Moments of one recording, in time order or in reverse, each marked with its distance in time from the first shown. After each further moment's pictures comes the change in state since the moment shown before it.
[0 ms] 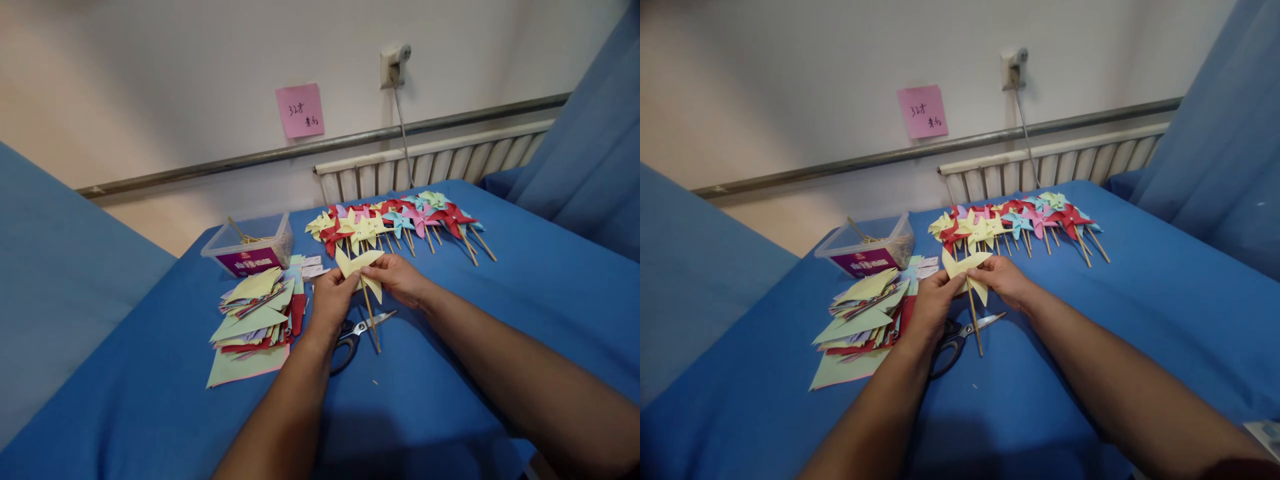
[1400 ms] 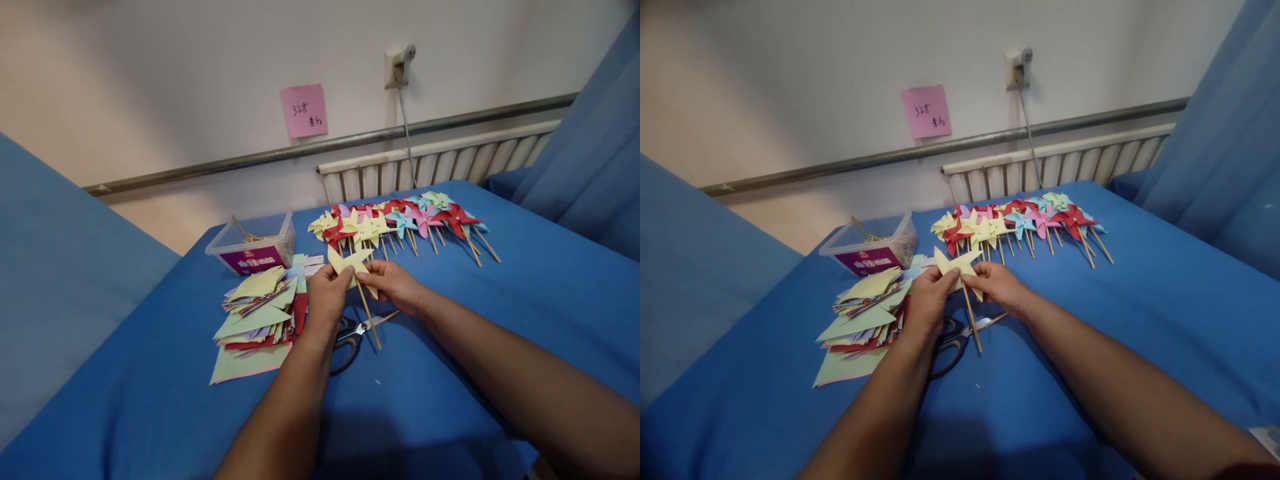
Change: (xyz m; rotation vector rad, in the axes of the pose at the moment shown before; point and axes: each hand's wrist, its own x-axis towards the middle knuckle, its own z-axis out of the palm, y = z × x) left_hand 0.007 0.000 -0.009 0.030 0.119 0.066; right_hand -0.005 0.008 0.005 -0.213 -0.030 0.029
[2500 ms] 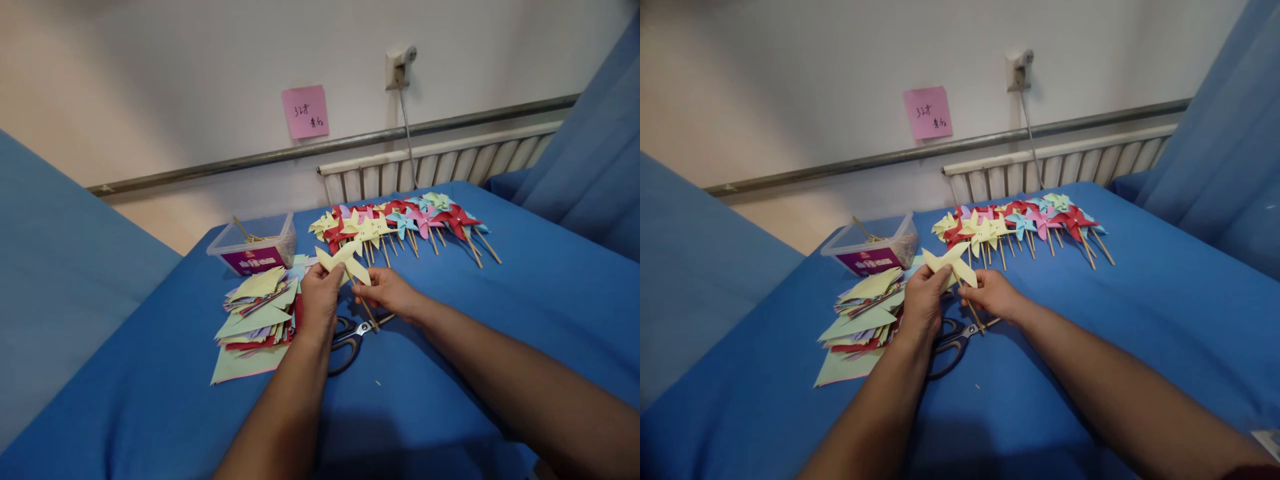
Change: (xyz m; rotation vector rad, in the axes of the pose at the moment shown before) left_hand 0.006 0.000 -0.003 -0.192 0.122 0.034; right_hand -0.001 0.003 0.014 -0.106 0.002 0.007
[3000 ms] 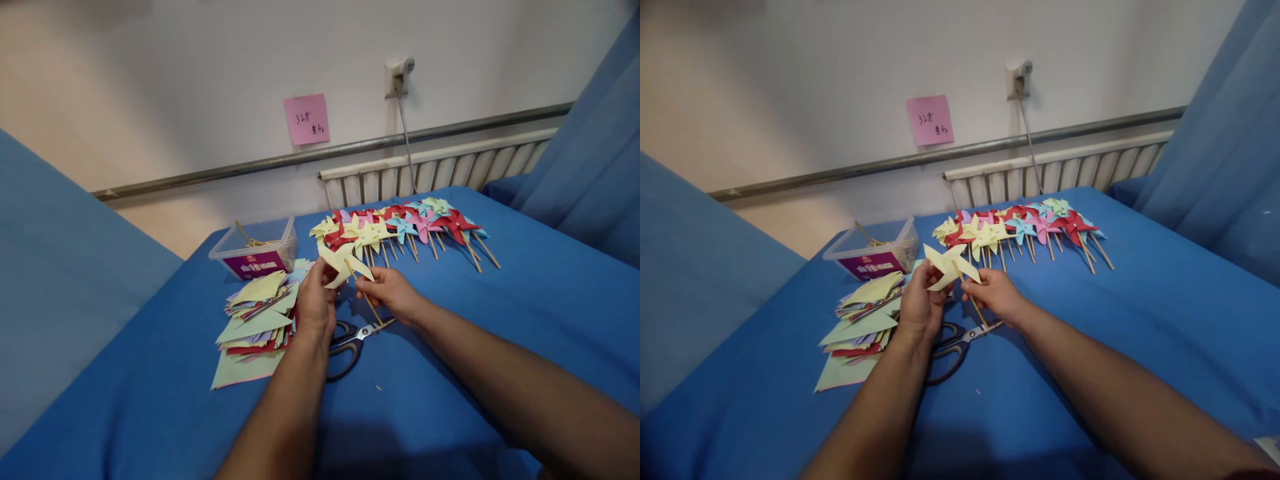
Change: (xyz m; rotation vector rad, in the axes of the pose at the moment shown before) left_hand -0.005 0.018 0.001 -0.294 0.001 -0.164; right_hand 0.001 0.000 -0.002 0.115 0.061 -0.072
